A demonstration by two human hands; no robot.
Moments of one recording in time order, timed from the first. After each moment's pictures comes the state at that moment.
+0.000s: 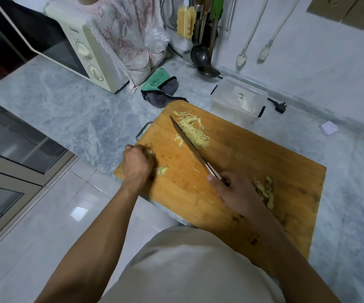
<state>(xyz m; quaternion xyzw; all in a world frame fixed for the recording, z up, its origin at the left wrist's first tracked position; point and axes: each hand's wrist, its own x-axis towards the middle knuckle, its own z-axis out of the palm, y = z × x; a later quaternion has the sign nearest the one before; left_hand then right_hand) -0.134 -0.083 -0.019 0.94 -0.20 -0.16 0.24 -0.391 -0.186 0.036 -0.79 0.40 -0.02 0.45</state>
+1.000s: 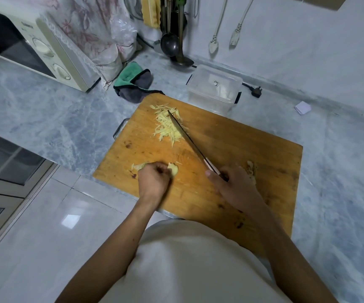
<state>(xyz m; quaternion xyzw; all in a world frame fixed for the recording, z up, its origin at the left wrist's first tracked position) -0.236 -0.093 -0.021 0.87 -0.21 -0.26 0.37 -0.429 -0.188 0.041 -0.79 0.45 -0.06 0.42</state>
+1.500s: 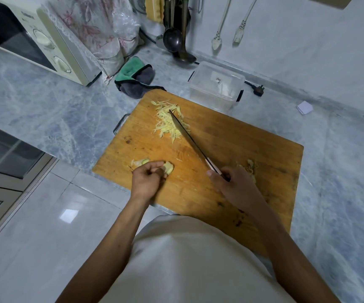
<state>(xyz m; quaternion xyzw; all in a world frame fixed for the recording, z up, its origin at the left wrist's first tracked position) -0.231 -0.075 -0.023 0.75 -0.06 -0.39 0.53 -0.436 -0.189 0.035 -0.79 0.42 -0.06 0.44</state>
